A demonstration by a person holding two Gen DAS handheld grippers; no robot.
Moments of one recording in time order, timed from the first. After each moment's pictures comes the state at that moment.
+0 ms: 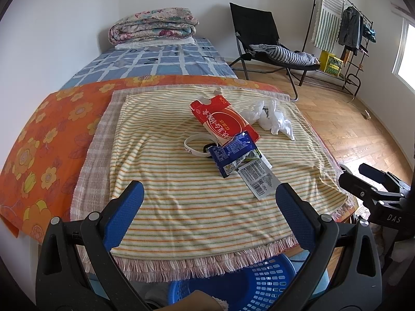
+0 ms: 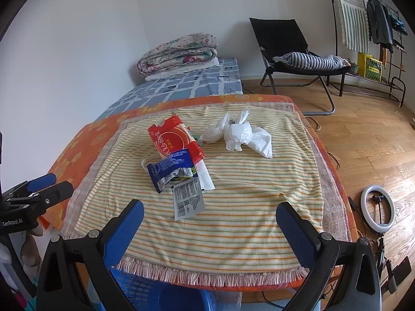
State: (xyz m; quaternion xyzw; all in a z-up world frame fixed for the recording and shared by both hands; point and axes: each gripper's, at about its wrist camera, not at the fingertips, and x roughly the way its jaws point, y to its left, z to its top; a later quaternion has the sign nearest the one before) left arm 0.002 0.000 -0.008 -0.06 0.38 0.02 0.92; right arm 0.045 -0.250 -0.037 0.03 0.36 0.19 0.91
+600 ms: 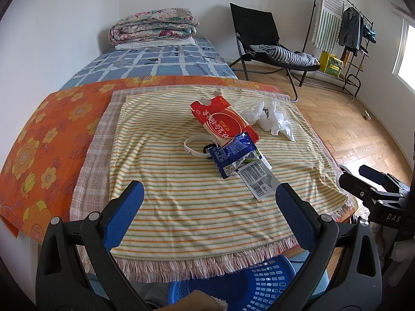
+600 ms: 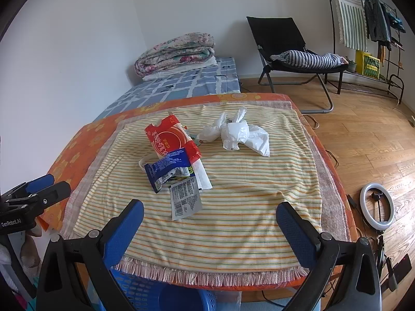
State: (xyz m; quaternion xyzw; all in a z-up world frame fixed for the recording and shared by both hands) left arm 0.002 -0.001 -0.008 -0.06 0.38 0.02 0.92; right arm 0.047 -0.254 -0.036 0.03 0.37 0.19 0.91
